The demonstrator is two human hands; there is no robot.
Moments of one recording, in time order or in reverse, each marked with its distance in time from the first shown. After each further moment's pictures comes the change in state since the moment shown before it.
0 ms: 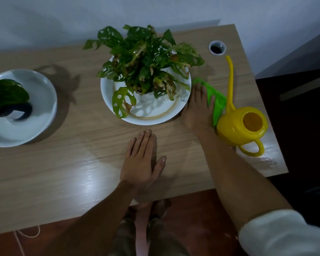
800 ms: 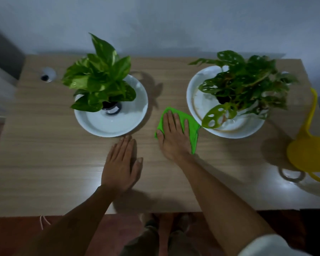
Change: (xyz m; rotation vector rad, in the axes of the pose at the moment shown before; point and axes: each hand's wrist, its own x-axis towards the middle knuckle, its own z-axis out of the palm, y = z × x) left_hand -0.108 -0.270 -0.075 -0.042 0.102 -0.201; right_hand -0.107 -0.302 0.063 -0.042 -0.142 -0.390
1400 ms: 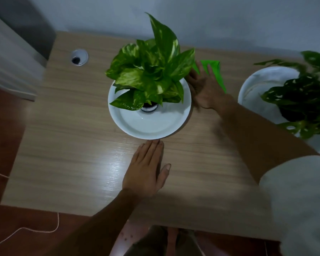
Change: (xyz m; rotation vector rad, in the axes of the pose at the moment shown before) left_hand 0.002 -0.032 0.003 -0.046 0.083 0.014; right_hand 0.211 -0.008 -0.040 -0.205 -0.070 -0.429
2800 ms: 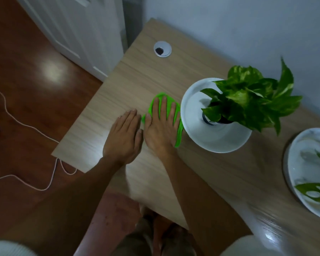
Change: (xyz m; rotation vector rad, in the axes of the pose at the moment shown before) left_hand -0.045 -0.188 -0.074 -0.020 0.134 -0.425; right_hand -0.002 -0.374 0.036 0.192 -0.003 0.197
